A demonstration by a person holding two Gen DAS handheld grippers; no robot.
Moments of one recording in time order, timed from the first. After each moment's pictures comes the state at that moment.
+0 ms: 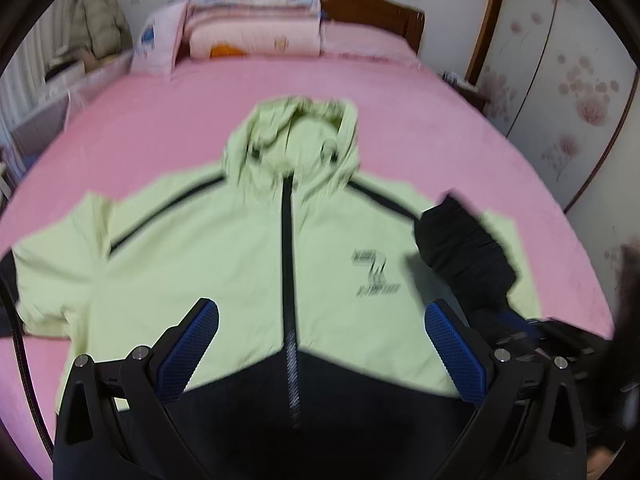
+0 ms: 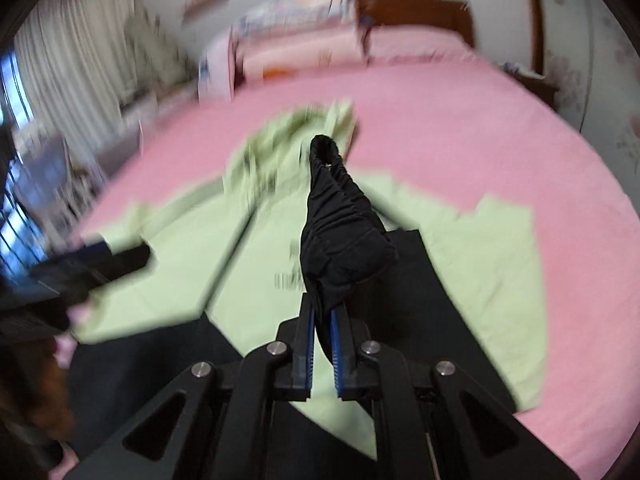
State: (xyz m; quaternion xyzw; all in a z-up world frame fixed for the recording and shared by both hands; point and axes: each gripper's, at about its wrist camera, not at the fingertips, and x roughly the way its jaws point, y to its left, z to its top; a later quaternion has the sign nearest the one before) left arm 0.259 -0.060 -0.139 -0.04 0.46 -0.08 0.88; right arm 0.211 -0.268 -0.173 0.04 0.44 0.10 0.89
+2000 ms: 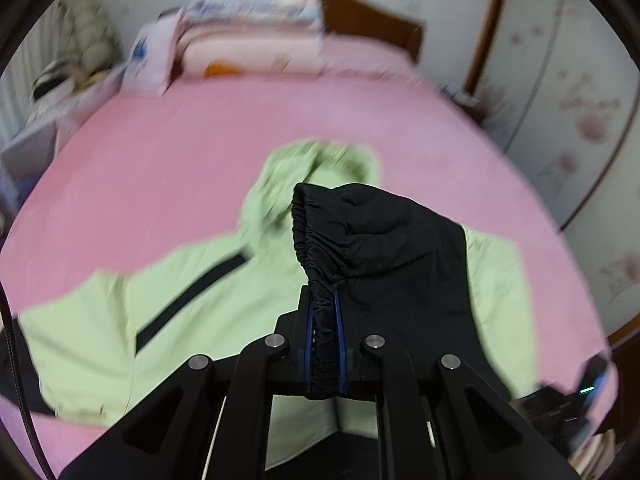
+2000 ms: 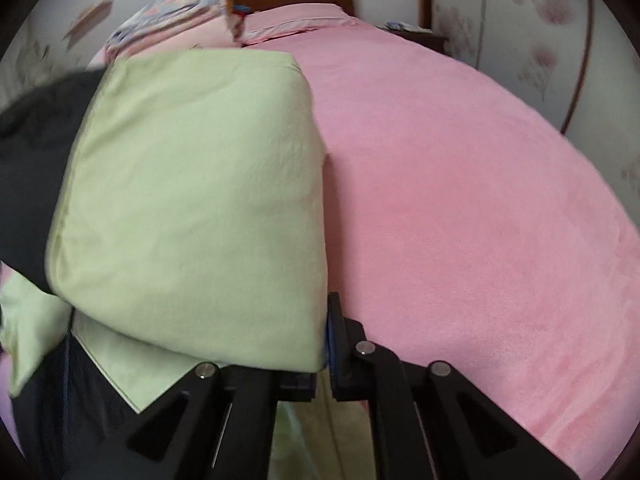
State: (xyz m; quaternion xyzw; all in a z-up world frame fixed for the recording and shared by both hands) left arm 0.340 -0.017 -0.083 -0.03 0.45 -0.08 0.89; right arm 0.207 -0.344 -0.211 0.08 0.44 -0.09 0.89
